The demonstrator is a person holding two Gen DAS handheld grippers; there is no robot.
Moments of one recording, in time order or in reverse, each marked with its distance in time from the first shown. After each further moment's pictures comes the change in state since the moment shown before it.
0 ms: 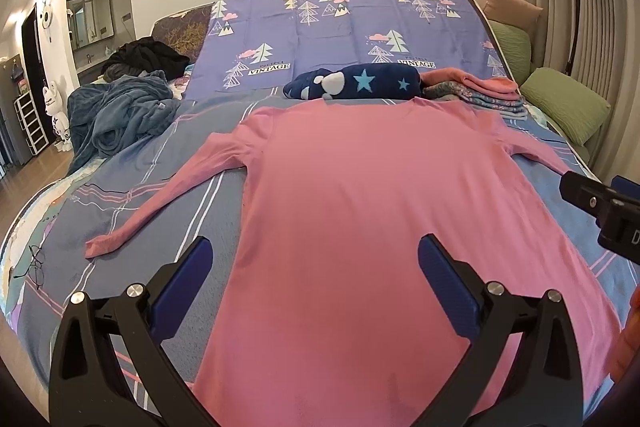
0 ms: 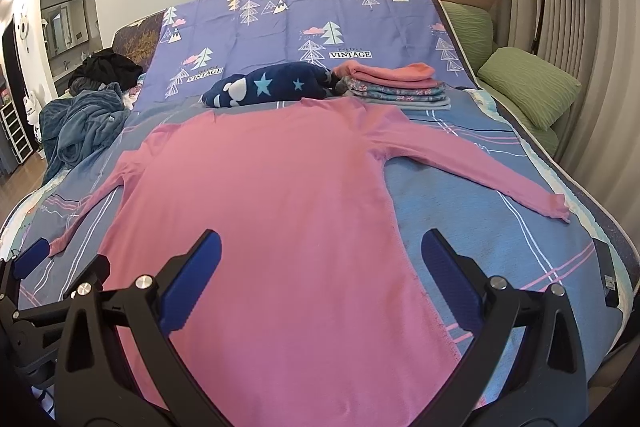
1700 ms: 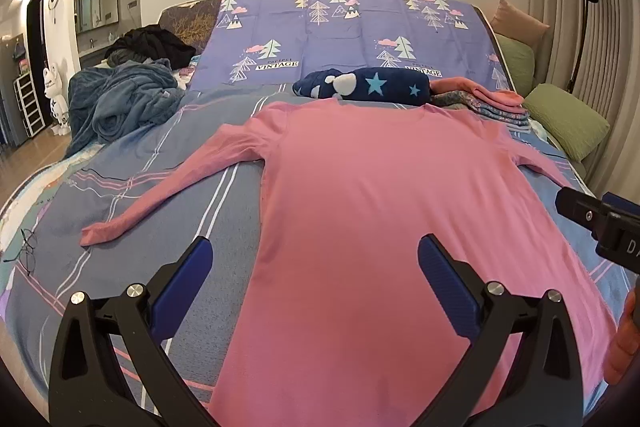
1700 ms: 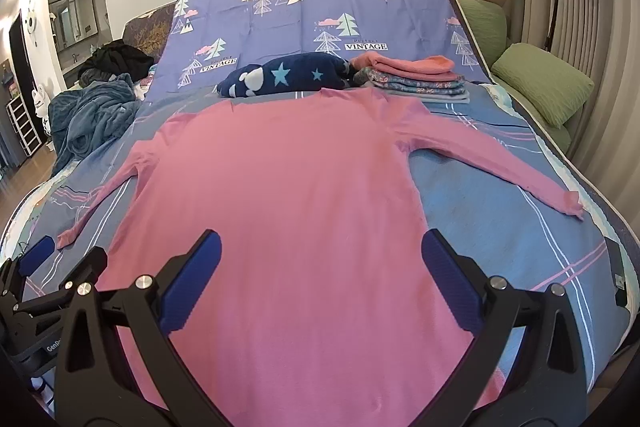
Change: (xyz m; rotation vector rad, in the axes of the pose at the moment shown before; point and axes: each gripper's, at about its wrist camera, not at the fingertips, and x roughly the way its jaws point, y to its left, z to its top) left arm 0.005 0.030 -0.009 -0.063 -0.009 -0.025; right arm 0.008 0.020 -0.003 -0.017 0.026 0.036
